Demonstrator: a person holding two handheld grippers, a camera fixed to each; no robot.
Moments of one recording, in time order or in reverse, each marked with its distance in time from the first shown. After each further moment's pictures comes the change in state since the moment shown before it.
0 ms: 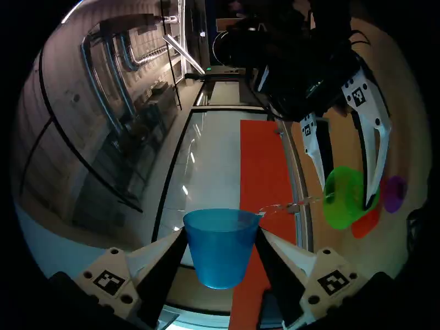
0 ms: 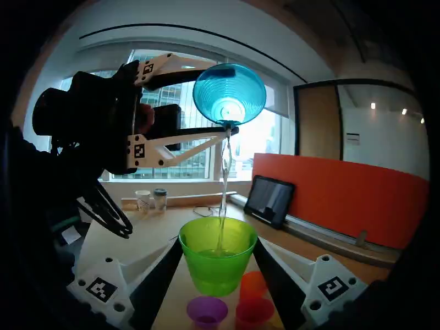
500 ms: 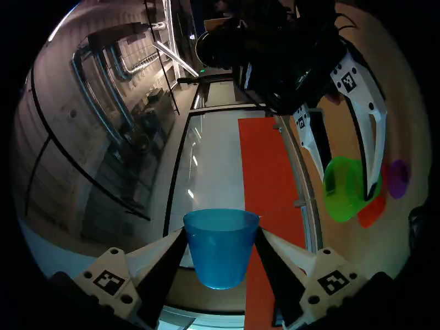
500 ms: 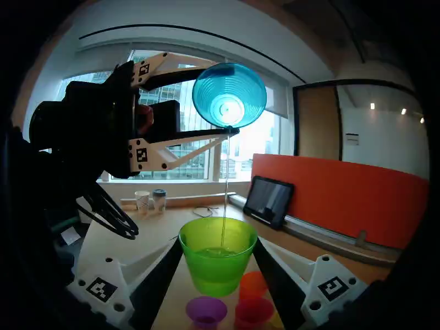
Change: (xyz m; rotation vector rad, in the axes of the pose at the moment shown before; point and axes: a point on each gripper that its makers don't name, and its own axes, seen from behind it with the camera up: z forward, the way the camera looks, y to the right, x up) left arm 0.005 -0.001 -0.004 0.019 0.003 0.094; right arm 0.003 0.000 0.000 -0.004 0.005 0.002
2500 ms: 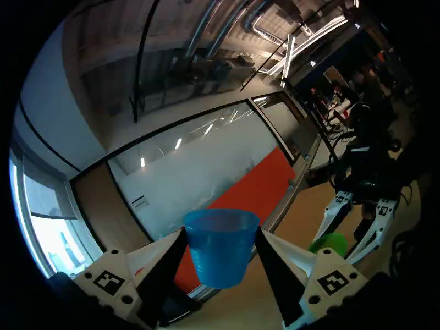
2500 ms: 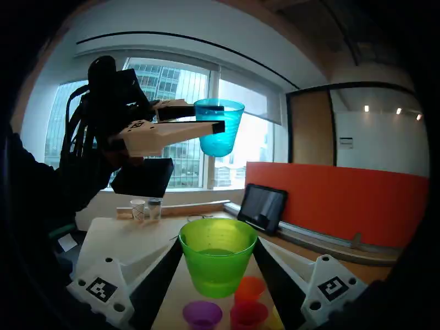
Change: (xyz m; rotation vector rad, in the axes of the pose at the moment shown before) left arm -0.057 0.003 0.009 -0.038 -0.073 -1.039; right arm 0.006 0.007 -0.014 -0.034 0.051 0.012
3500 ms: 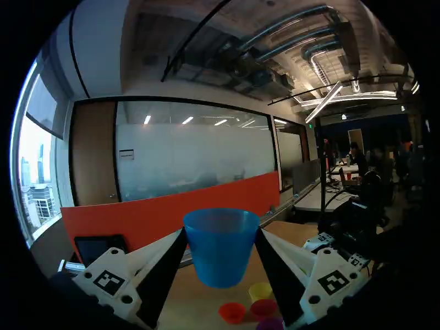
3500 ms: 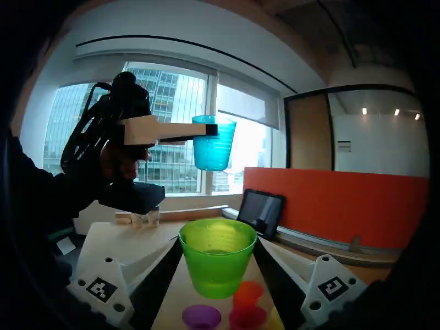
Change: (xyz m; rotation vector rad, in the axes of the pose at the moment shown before) left arm -0.018 -0.006 0.000 -0.041 -0.031 -0.488; right arm 0.013 -0.006 -0.004 -0.011 0.030 0.006
